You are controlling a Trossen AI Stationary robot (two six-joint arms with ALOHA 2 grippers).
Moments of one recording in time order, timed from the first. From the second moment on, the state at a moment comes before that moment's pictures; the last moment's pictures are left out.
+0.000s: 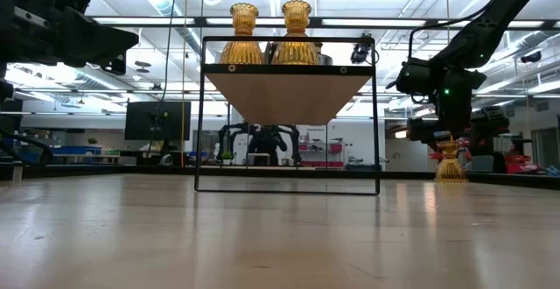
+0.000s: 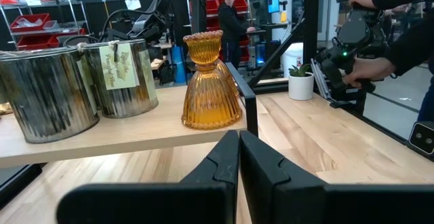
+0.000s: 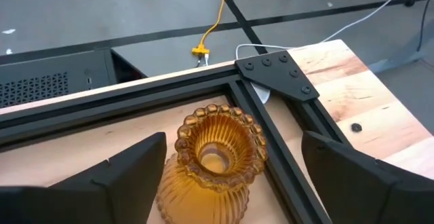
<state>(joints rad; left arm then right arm) 0.07 0.01 0.01 0.06 0.14 0.08 -0.82 1.41 0.59 -0.30 0.85 0.86</state>
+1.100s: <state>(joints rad) 0.07 0.01 0.01 0.06 0.14 0.08 -0.82 1.41 0.59 -0.30 0.82 0.86</state>
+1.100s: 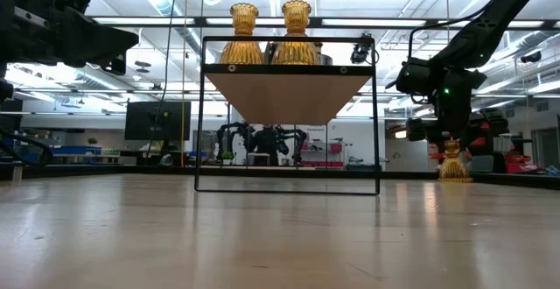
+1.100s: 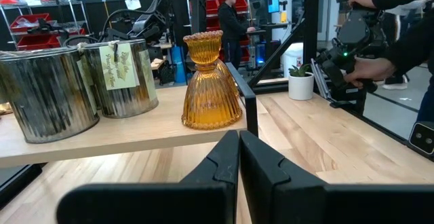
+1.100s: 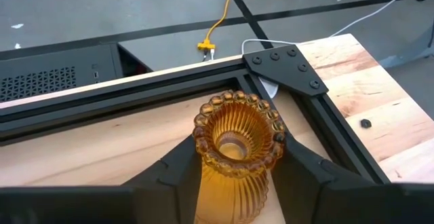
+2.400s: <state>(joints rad) 0.07 0.01 0.01 0.06 0.14 0.08 -0.80 1.05 0.66 -0.48 0.55 0.62</state>
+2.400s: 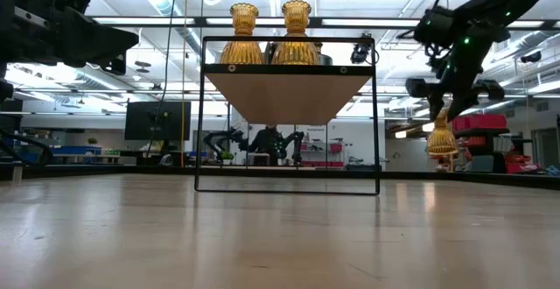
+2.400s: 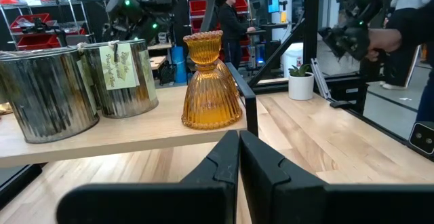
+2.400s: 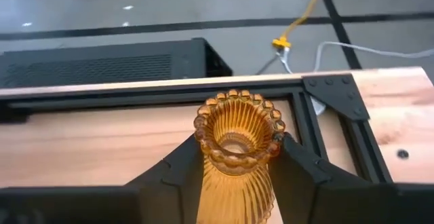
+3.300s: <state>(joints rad) 0.07 0.01 0.01 0.06 0.13 0.08 -0.75 0.80 0.66 -0.50 0.28 0.31</state>
